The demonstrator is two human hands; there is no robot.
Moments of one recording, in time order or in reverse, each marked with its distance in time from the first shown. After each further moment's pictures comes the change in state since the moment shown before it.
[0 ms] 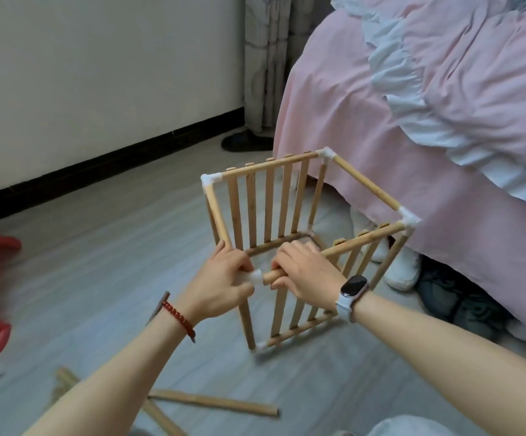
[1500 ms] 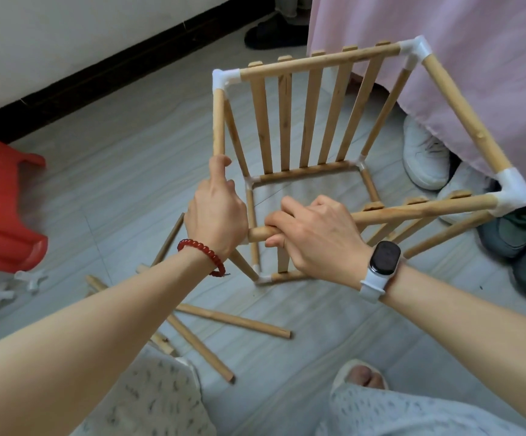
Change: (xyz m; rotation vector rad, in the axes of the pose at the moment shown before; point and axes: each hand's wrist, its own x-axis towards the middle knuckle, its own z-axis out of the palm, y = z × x) left_hand 0.000 0.007 0.058 0.123 0.446 -0.615; right_hand -0.028 -0.021 0.057 0.109 0.234 -0.126
